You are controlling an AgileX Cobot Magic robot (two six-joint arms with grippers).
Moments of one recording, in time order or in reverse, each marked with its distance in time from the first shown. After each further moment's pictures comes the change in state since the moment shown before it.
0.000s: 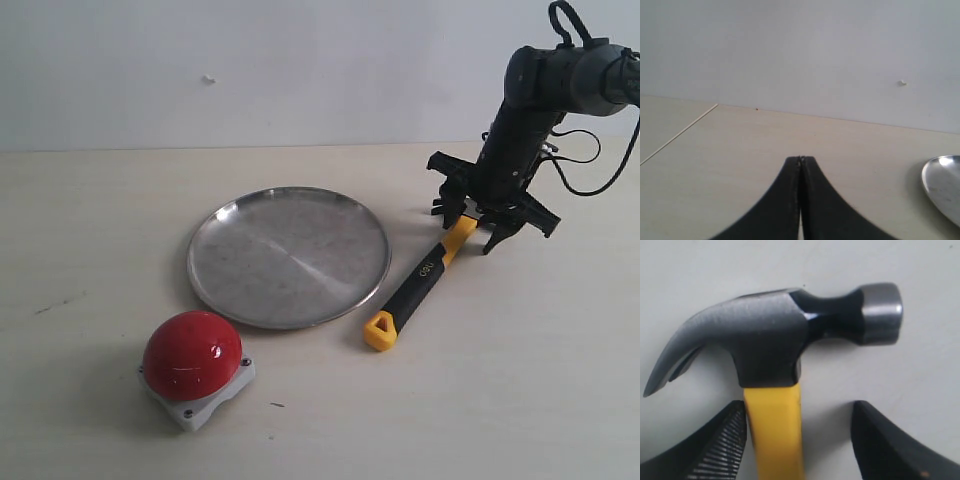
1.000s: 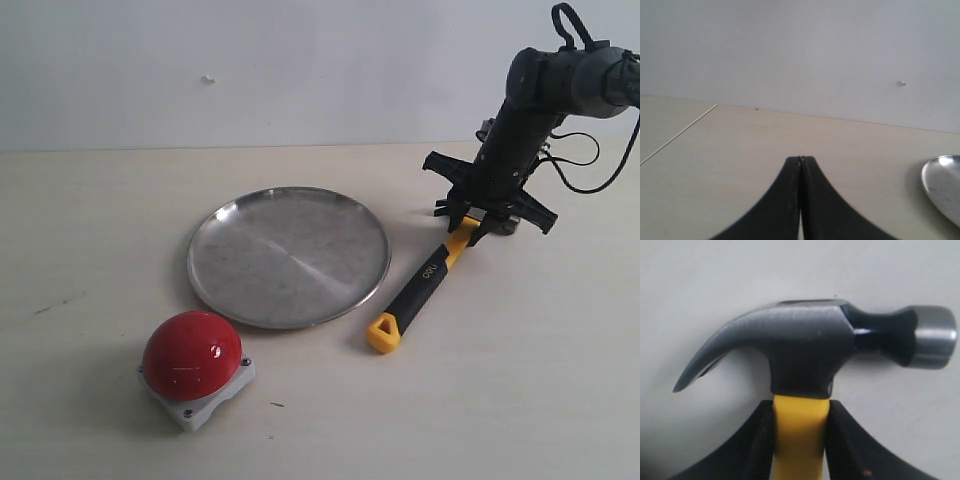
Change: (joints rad) left arm 0.000 0.000 0.000 0.000 0.000 0.000; right arm -0.002 0.005 0.000 0.033 -0.040 -0.130
